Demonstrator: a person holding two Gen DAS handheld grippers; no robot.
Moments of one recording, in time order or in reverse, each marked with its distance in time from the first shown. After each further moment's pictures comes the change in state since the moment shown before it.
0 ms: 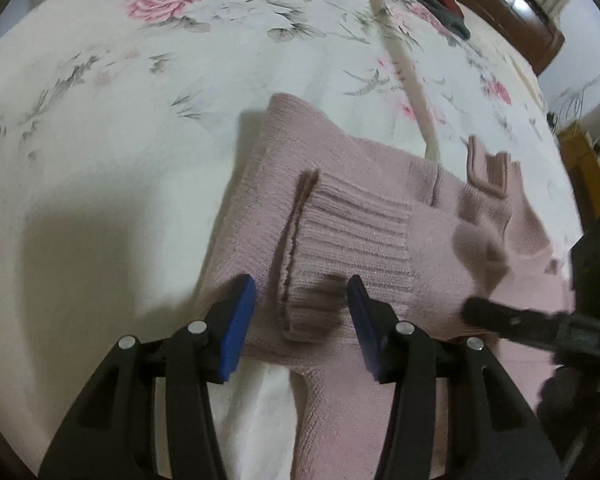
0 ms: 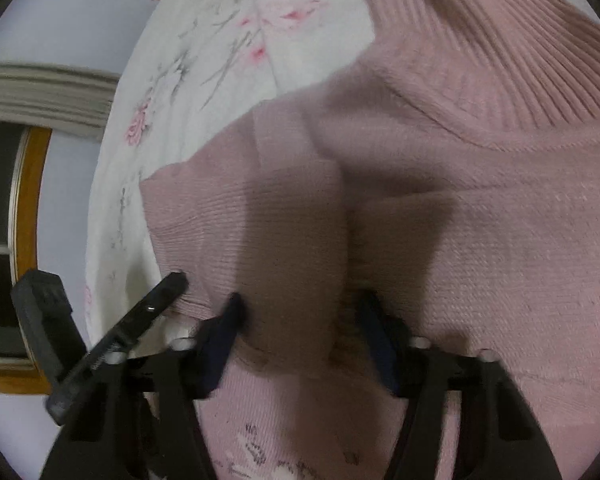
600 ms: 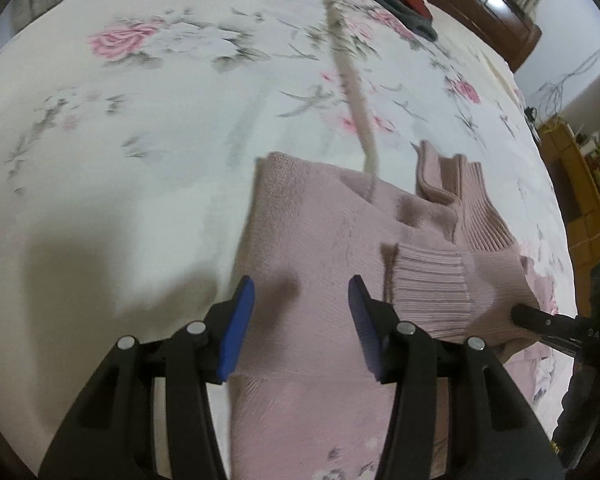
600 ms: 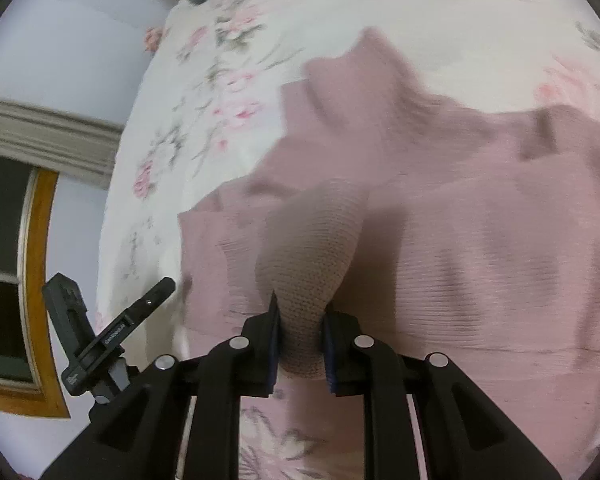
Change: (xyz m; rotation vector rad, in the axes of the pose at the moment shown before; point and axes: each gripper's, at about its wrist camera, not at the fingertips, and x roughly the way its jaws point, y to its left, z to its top) left arm -0.008 -0.059 0.000 0.111 -0.018 -0.019; right arm -0.123 -0.065 -0.032 0.090 -0.164 -0.021
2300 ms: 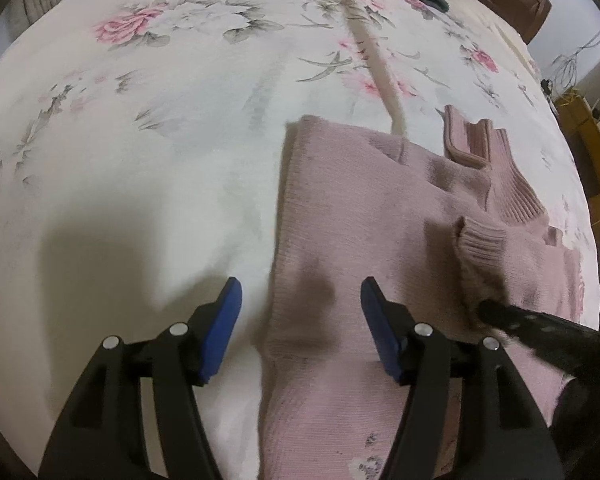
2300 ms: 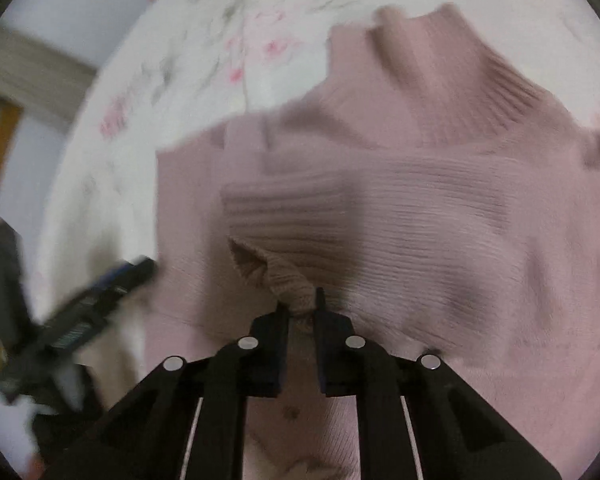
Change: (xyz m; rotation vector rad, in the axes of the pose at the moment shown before) left arm 0.005 0.012 -0.008 0.034 0.064 0.077; right arm 0.055 0.050 -0.028 -0.129 0.020 -0.162
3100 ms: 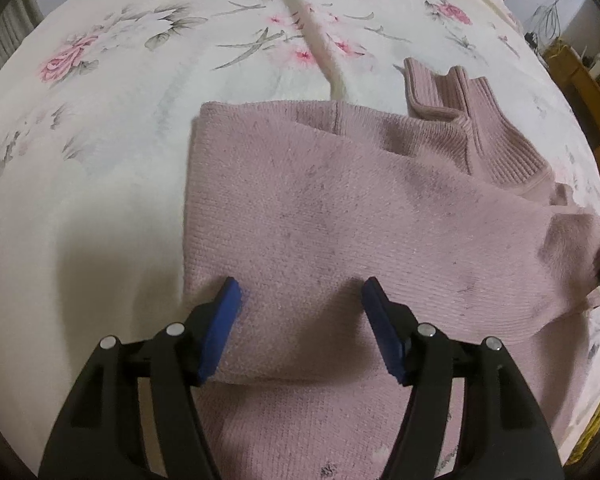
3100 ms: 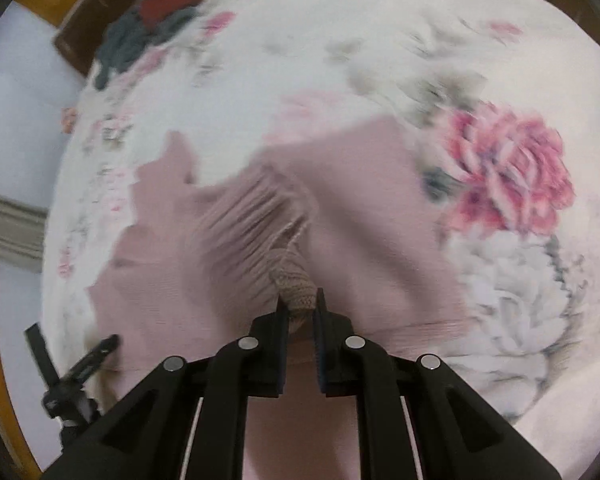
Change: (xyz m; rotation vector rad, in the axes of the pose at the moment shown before) left arm 0.034 -0.052 -0.004 0.140 0.040 0.051; right arm -0.120 -0.205 -0.030 0.374 -0.199 -0.115
